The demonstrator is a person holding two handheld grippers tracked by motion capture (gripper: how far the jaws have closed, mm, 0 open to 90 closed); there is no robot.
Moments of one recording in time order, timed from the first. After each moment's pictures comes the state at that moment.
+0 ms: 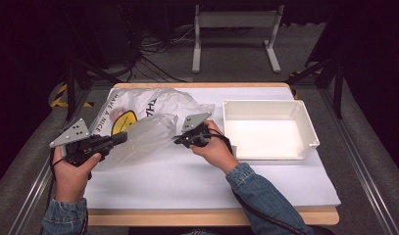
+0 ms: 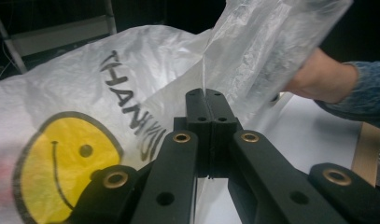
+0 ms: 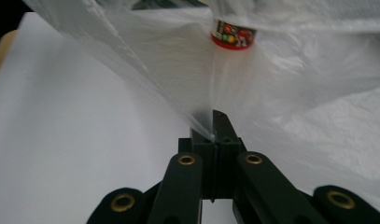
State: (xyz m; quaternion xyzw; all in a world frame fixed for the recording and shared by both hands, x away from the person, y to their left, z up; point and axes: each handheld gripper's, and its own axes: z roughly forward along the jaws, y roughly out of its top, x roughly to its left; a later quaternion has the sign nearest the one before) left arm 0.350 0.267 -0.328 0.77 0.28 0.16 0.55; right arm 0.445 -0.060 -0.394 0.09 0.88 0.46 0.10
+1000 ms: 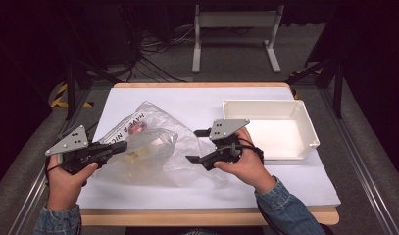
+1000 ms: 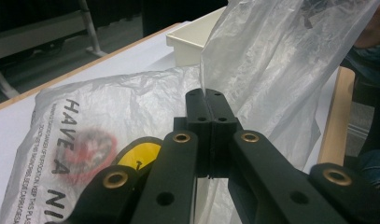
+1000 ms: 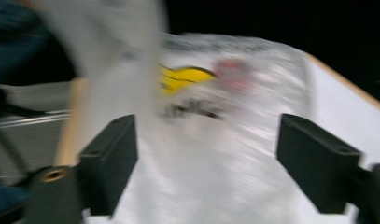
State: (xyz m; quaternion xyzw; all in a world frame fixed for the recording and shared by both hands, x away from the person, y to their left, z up) left arm 0.333 0.268 -0.327 0.79 0.24 0.15 0.54; right arm 0.379 -0.120 -0.334 0.12 0.85 0.51 0.12
